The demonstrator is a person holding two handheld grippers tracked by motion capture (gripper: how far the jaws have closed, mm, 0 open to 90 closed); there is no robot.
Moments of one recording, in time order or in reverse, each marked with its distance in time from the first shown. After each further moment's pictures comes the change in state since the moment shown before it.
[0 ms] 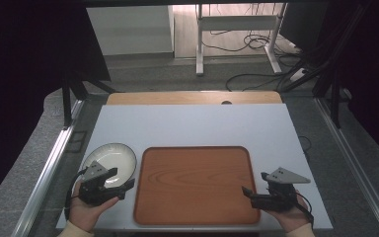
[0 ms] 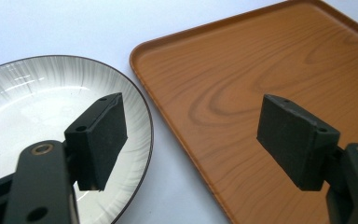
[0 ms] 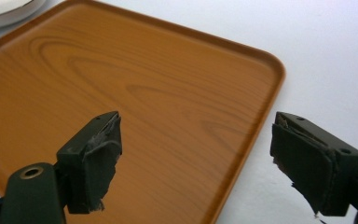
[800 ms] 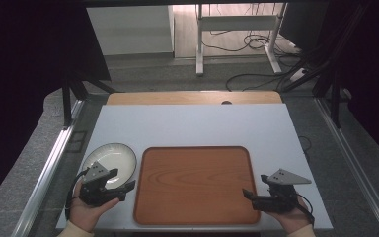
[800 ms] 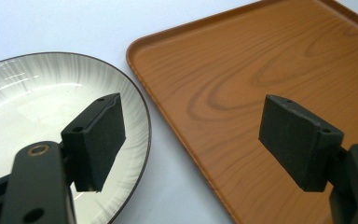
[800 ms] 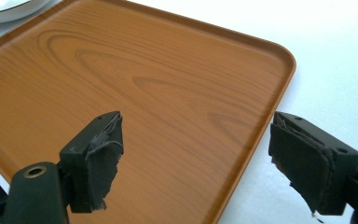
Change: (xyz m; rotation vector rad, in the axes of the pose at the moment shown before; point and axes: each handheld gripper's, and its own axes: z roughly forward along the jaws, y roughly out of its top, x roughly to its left) left arm 0.000 -0.002 0.001 0.011 -0.005 0.018; right arm -0.003 -0.005 0.000 0.012 0.029 0.014
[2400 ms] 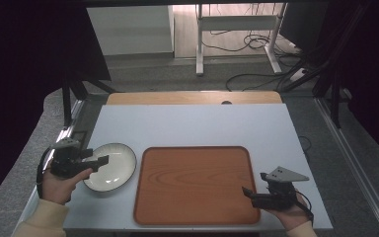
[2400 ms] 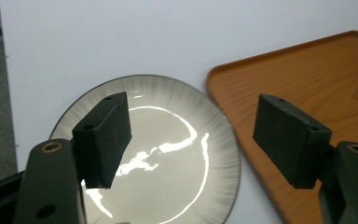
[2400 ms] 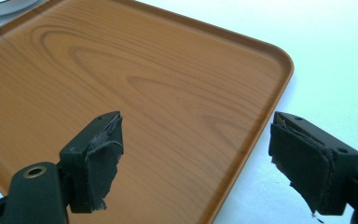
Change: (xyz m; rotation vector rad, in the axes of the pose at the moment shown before) left arm 0.087 0.039 -0.026 0.041 0.053 -0.147; right arm -0.004 0.003 0.005 0.011 -0.005 -0.023
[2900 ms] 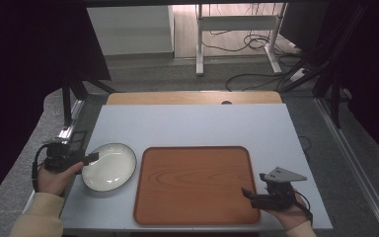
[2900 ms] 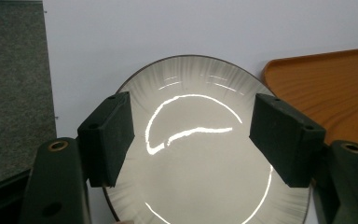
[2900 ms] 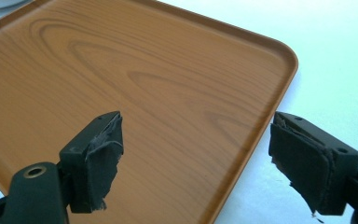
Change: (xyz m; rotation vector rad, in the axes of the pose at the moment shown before) left arm 0.061 -0.014 0.022 0.031 -0.006 -0.137; right arm 0.001 -0.001 0.003 0.017 0.004 -0.006
